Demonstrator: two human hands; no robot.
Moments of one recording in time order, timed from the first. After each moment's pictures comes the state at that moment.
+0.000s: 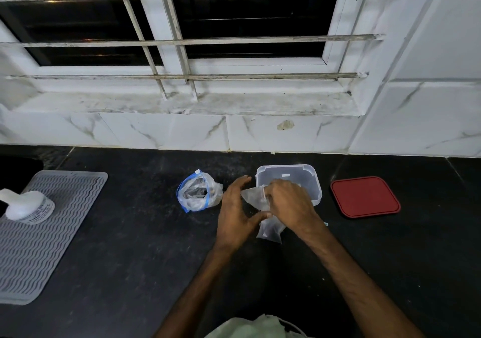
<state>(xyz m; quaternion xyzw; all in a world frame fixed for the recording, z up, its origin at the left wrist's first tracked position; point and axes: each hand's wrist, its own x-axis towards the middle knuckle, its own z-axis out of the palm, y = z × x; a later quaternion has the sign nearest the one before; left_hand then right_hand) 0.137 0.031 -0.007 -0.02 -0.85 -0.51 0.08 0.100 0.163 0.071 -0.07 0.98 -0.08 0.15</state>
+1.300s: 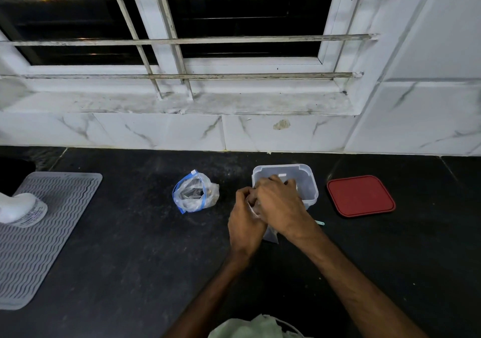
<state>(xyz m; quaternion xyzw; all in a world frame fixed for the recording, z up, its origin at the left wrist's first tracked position) 0.148 0.070 -0.002 0.09 -0.84 -0.54 0.08 0.116 0.154 0.087 -0.19 0.98 -0.01 0.08</state>
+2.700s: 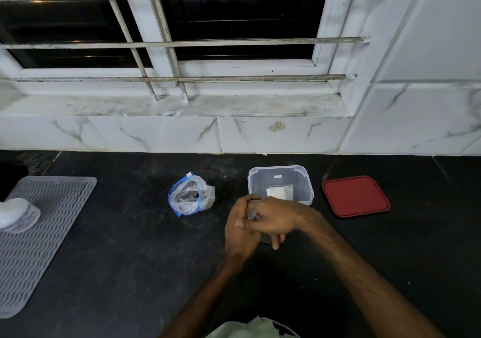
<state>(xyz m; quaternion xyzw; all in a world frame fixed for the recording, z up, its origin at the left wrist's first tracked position) 0.146 0.063 -0.030 0.02 -0.84 -0.54 0.07 0.107 0.179 0.072 -0.22 0.87 -0.23 0.37</state>
